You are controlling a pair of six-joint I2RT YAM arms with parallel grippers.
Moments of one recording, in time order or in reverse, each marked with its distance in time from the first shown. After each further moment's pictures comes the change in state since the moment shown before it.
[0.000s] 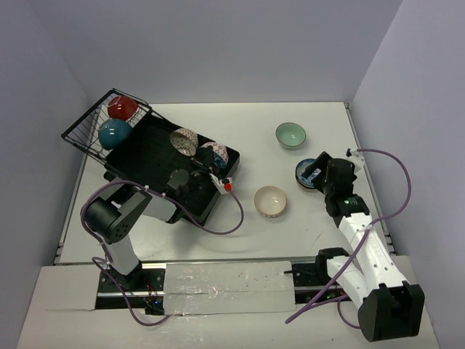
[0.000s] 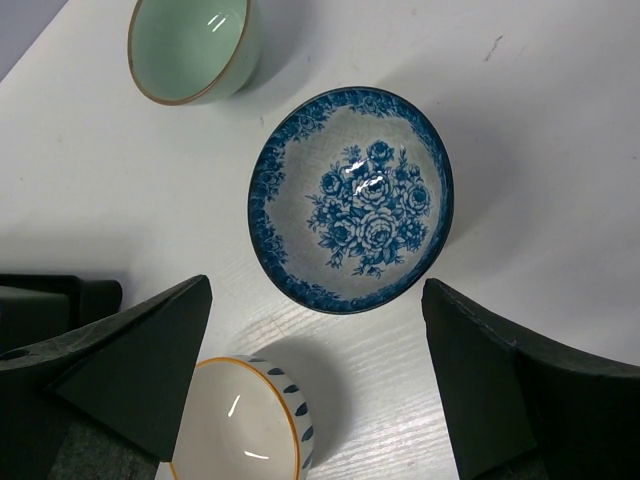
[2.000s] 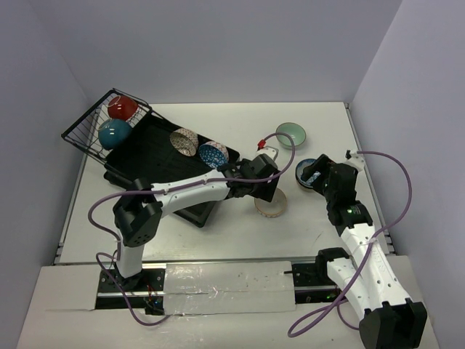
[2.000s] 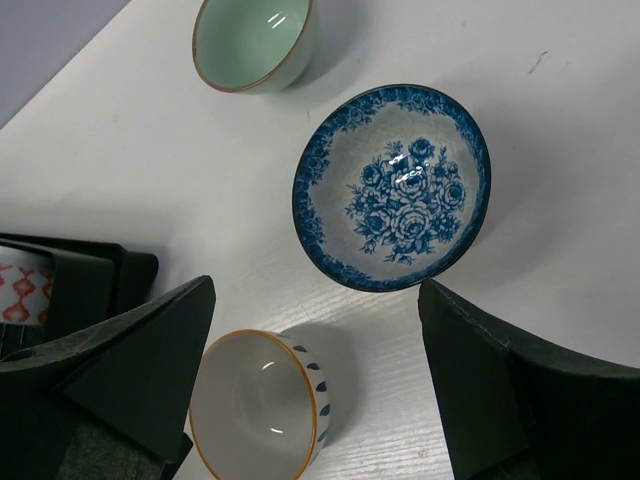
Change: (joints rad) left arm -0.410 0.146 0.985 -1.776 -0.320 -1.900; right arm 0.024 -0.119 -0.018 -0.011 -0.045 -0.030
